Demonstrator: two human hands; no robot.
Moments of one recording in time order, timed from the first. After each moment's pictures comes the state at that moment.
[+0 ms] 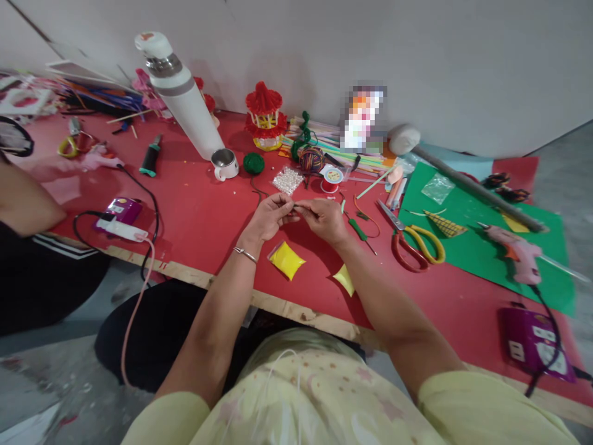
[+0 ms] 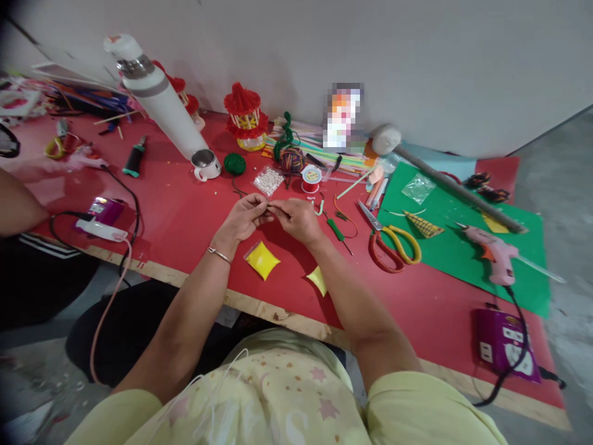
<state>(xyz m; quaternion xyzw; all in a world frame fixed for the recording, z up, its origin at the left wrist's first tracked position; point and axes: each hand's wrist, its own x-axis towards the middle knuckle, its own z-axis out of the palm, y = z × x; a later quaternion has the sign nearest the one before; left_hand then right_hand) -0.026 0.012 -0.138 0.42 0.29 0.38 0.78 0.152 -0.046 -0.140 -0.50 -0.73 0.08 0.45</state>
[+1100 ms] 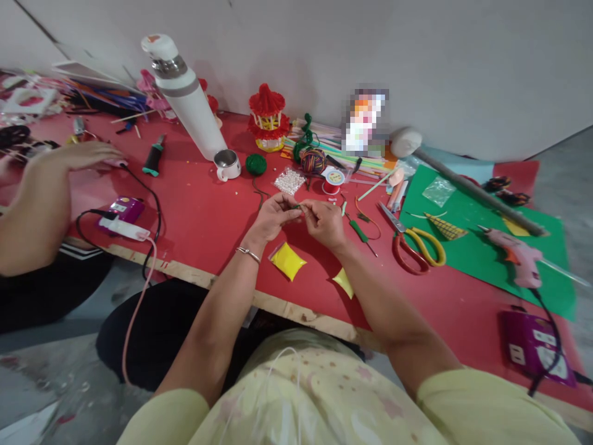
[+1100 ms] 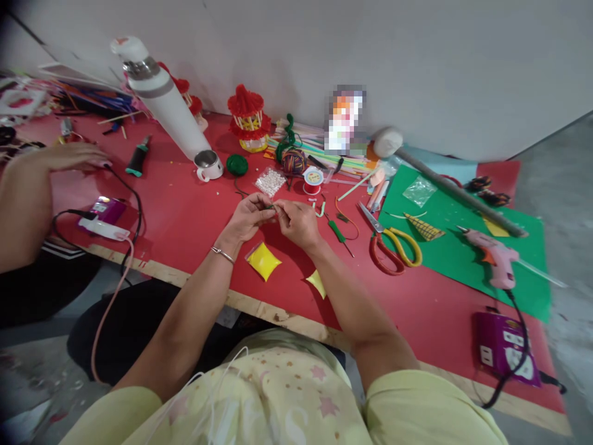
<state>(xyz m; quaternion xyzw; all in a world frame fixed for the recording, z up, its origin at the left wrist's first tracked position) -0.022 0.009 -0.139 0.43 0.29 0.39 0.76 0.145 -0.048 -0.149 -0.53 -0.71 0.03 0.47</state>
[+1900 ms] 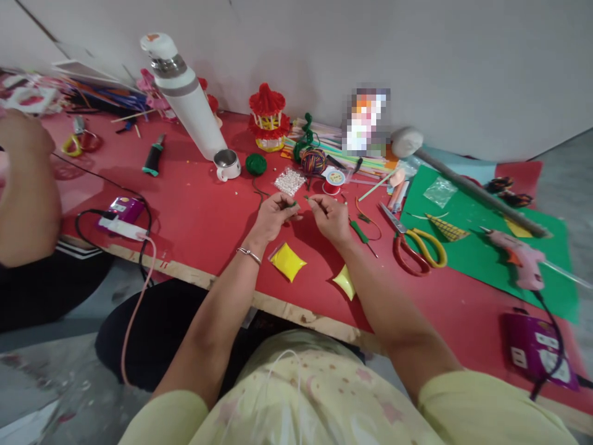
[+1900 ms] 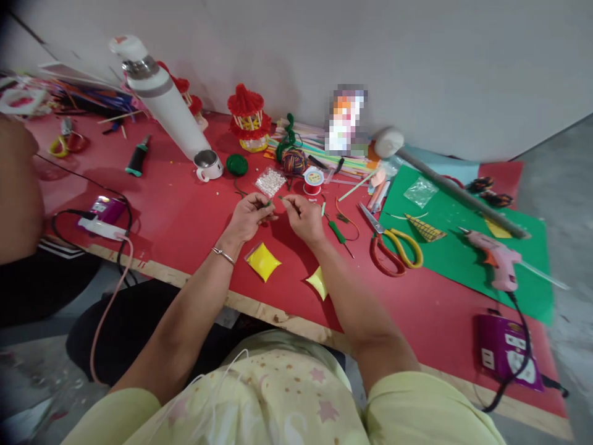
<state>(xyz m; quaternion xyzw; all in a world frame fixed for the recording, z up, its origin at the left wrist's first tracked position) -0.016 0.013 -0.154 0.46 0.32 0.43 0.71 0.152 -0.046 -0.143 -0.57 -0.60 0.18 0.53</state>
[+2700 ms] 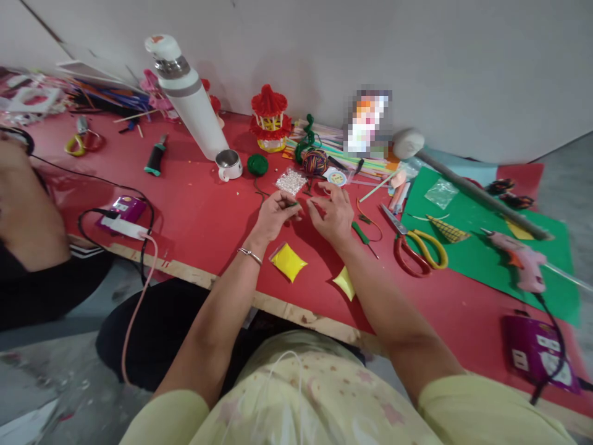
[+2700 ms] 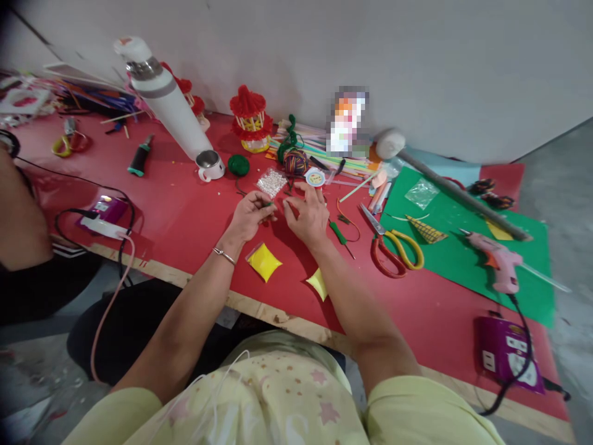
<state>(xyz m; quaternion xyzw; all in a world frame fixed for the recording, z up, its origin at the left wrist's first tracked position) -0.016 0.014 -0.149 0.48 0.32 0.44 0.69 0.157 -0.047 -0.143 -0.61 -0.66 -0.06 0.43</state>
